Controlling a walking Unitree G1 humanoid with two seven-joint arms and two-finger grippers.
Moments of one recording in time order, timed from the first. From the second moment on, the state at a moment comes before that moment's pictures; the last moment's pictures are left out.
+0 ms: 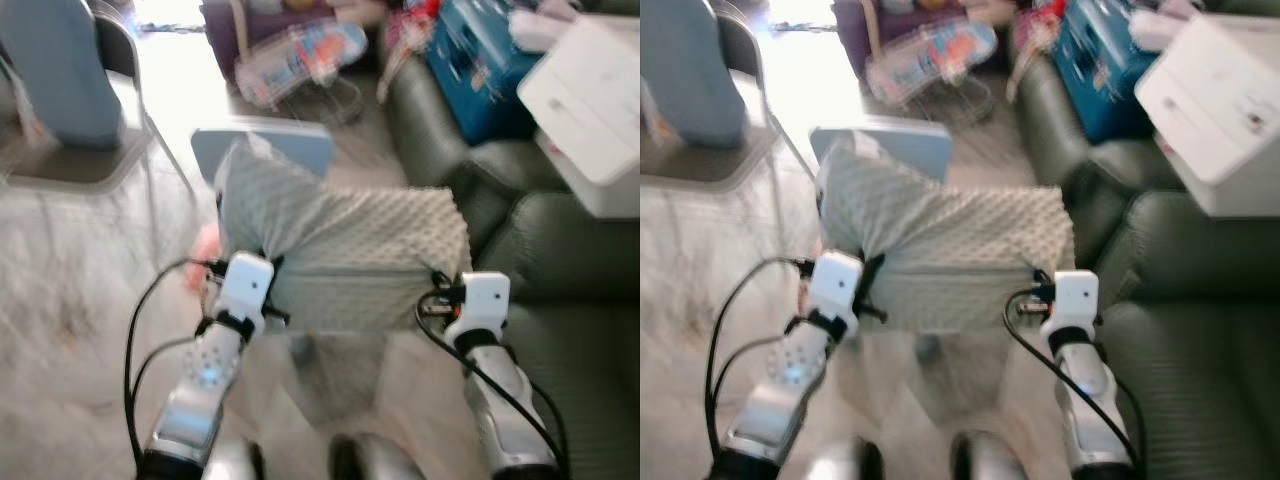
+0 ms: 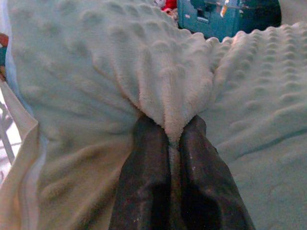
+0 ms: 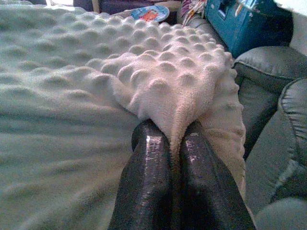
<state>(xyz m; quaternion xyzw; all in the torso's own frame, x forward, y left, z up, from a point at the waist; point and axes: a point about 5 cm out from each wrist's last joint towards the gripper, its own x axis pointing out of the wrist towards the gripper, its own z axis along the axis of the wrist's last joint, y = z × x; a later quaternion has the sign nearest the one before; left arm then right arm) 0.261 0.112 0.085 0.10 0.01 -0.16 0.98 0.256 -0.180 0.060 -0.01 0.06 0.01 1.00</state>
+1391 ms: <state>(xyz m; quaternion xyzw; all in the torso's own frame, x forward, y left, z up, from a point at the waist) 0.257 0.121 0.088 0.08 0.03 -0.16 0.98 0.264 -0.170 0.063 -0.01 0.06 0.03 1.00</state>
